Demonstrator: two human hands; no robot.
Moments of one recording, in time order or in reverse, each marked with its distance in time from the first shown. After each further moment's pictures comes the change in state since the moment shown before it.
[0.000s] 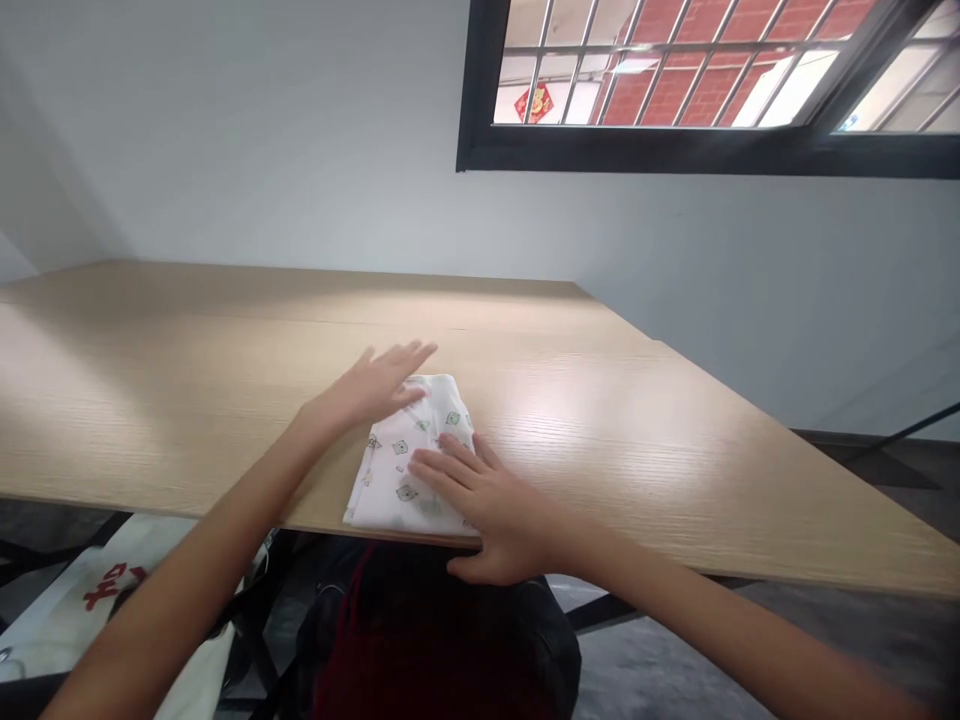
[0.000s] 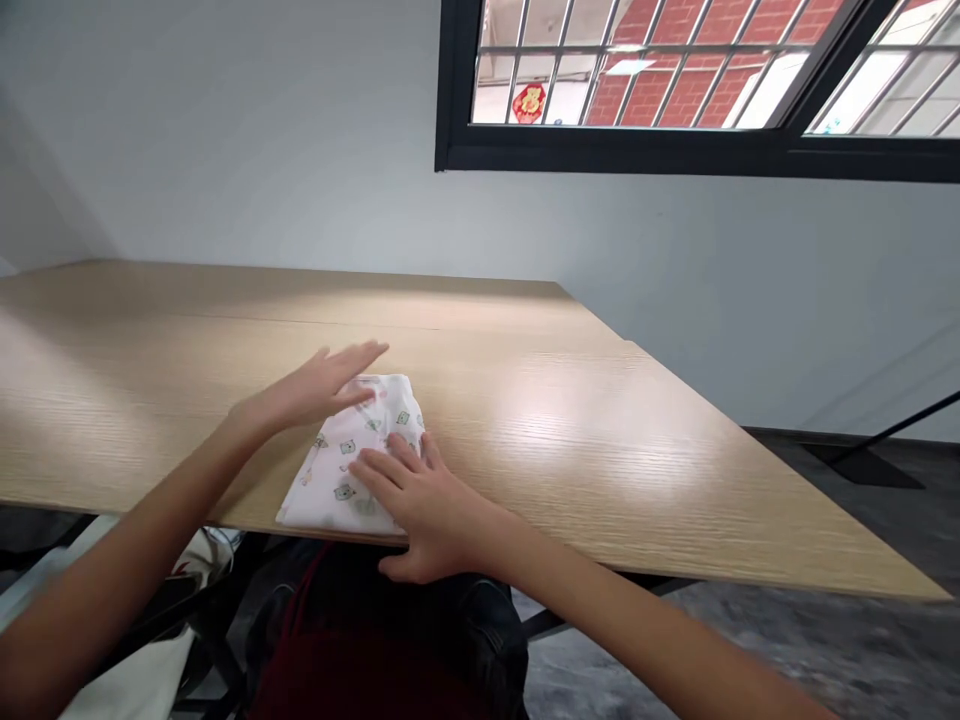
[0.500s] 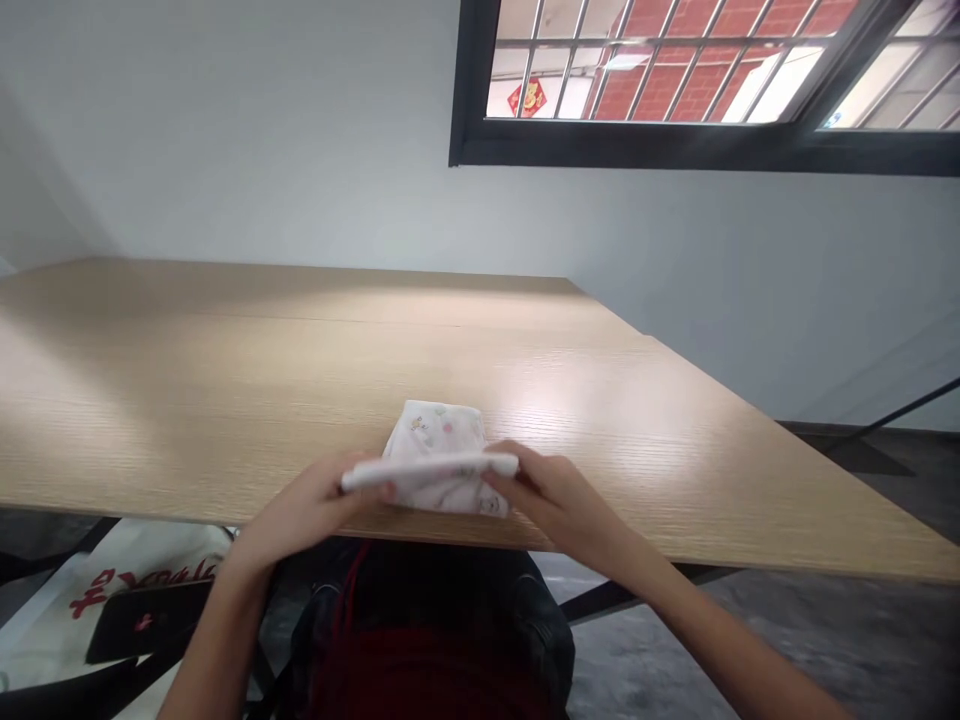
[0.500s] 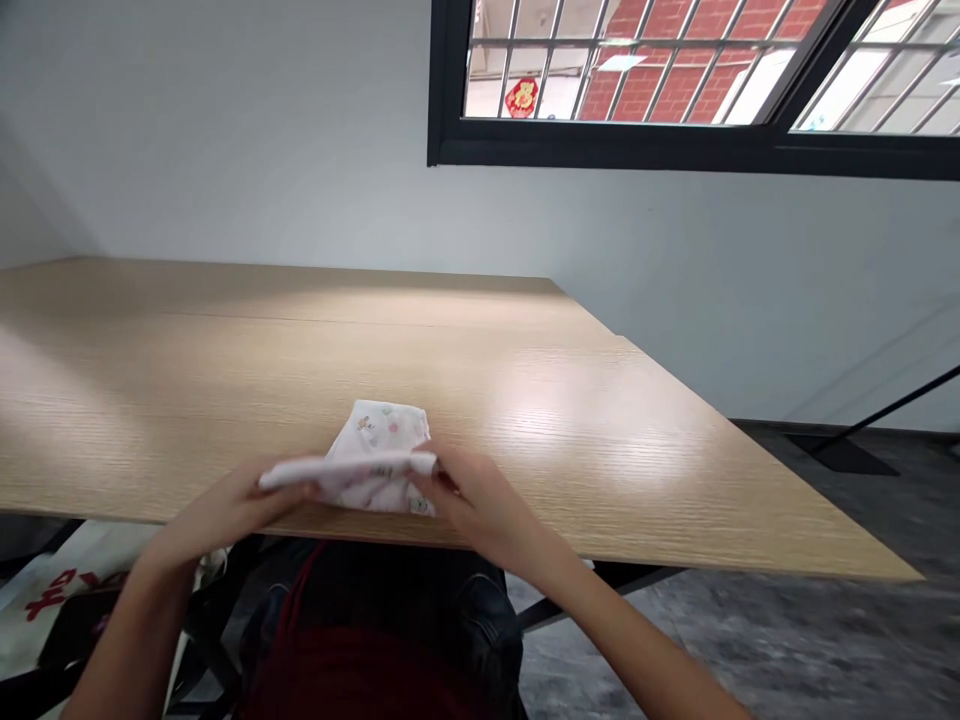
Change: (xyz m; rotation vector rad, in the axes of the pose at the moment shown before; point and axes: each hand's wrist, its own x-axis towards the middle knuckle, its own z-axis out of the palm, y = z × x) left_hand -0.094 0.036 0.032 -0.678 0.070 -0.087; right_hand -0.031 -0.005 -0.019 0.508 0.382 0.444
